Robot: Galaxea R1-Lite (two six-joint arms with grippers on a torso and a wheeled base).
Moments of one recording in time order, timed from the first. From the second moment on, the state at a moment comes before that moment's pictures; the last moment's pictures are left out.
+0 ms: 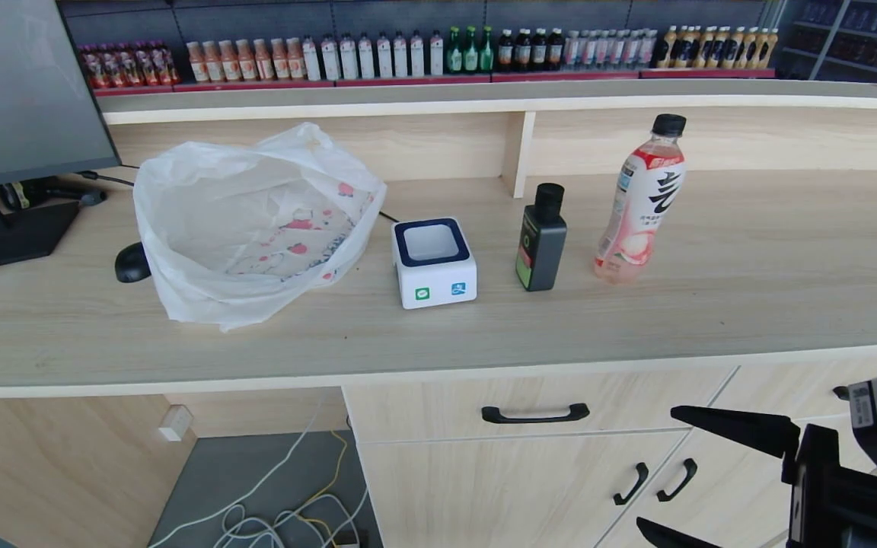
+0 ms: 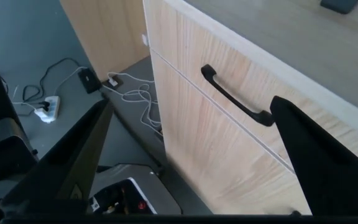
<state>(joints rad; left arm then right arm) 0.00 0.00 0.00 0.00 0.00 0.00 0.60 1.17 -0.24 -0.71 0.26 -0.19</state>
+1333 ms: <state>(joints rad) 0.00 0.00 0.00 0.00 0.00 0.00 0.61 1.38 -0.44 -0.95 -0.06 -0.03</state>
